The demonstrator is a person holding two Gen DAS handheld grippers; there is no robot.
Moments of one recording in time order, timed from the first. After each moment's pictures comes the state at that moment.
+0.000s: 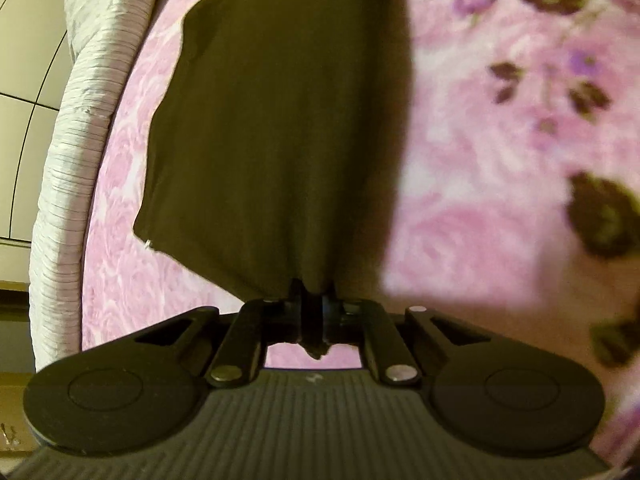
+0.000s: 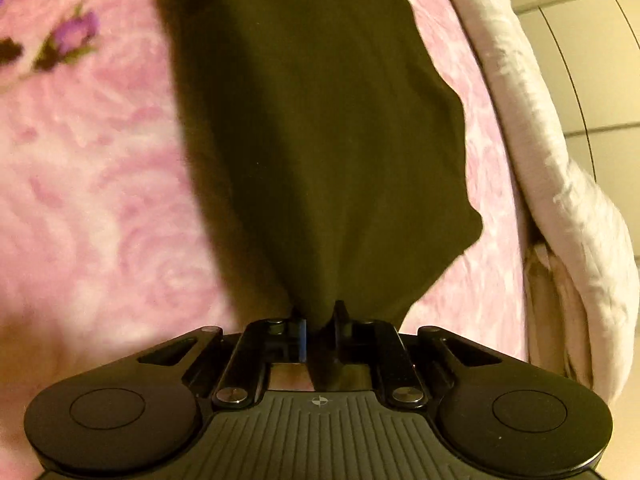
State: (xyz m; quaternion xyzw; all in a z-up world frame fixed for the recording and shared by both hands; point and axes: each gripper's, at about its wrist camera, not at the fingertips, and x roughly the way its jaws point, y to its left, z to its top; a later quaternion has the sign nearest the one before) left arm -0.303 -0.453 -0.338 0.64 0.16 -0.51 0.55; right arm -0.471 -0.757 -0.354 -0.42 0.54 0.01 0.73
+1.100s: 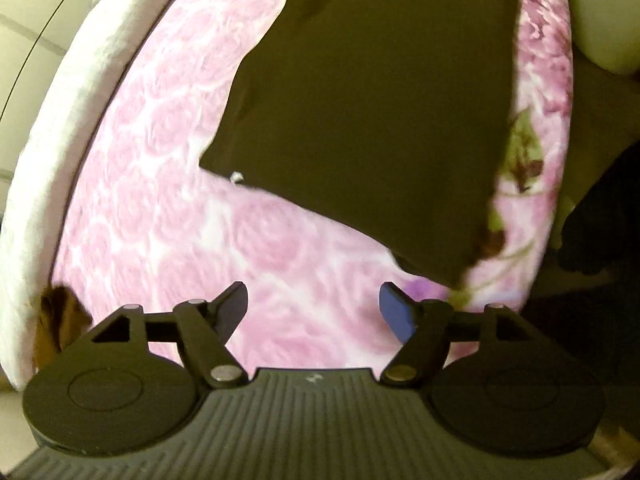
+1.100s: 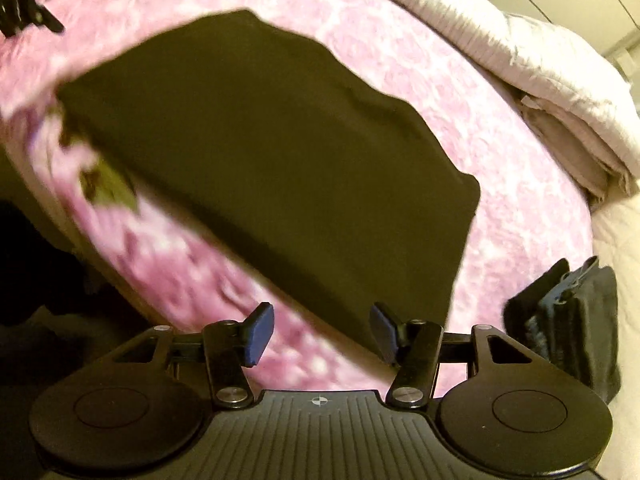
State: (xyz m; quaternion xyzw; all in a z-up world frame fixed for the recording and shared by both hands) left arm -0.315 -0.391 -0.243 0.60 0.24 -0.52 0.56; right arm -0.574 -0.576 -0.246 -0.12 0.57 -0.11 0.80
